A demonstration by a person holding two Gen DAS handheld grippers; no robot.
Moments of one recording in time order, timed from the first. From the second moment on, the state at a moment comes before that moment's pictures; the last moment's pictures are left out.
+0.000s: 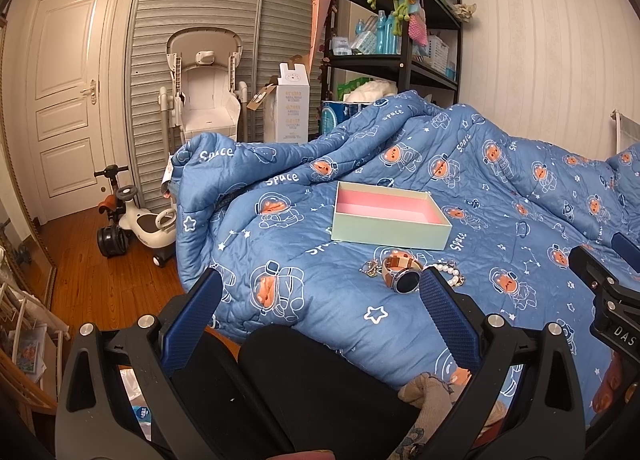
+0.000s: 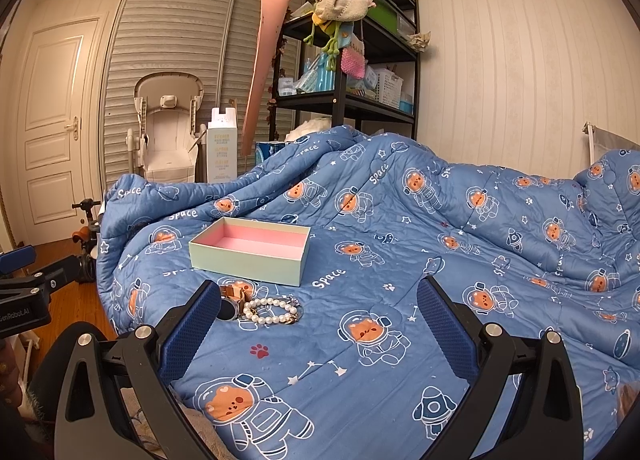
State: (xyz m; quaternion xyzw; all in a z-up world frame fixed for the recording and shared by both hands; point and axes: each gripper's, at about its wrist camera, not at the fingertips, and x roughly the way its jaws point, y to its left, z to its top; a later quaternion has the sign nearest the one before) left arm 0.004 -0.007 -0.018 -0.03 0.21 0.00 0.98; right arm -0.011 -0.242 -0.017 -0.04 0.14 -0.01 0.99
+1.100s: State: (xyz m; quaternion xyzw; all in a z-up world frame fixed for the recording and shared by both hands) left arm 0.154 -0.048 -0.091 -0.01 0.40 -0.17 0.90; right arm 0.153 -0.239 -0.083 -0.07 0.41 0.21 0.88
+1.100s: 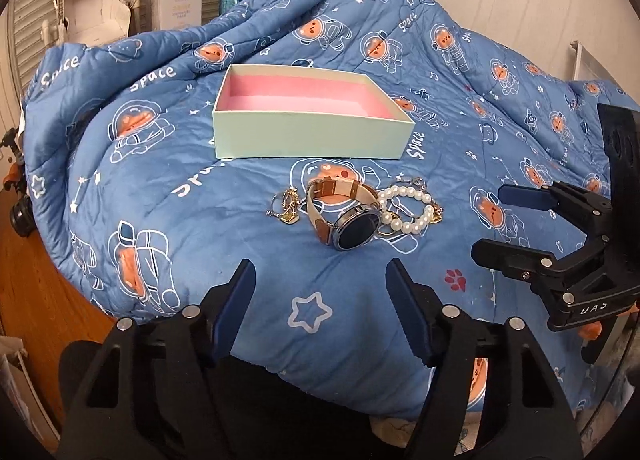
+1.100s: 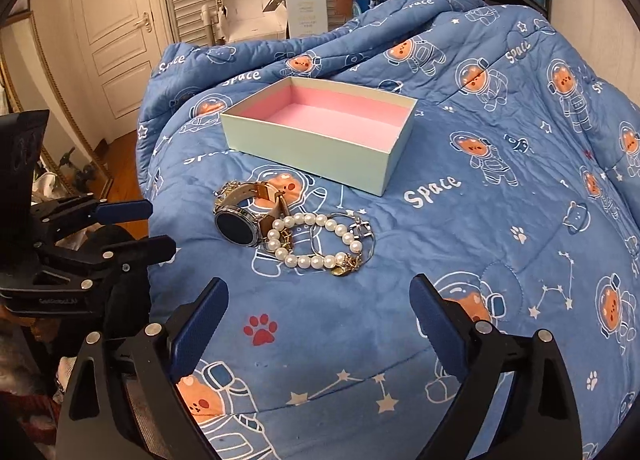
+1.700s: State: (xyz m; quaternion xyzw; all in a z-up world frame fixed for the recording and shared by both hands) left arm 0.197 -0.044 -0.097 -0.04 0.43 -0.18 0.88; right arm 0.215 -0.257 -0.091 -0.03 0.44 0.23 0.87
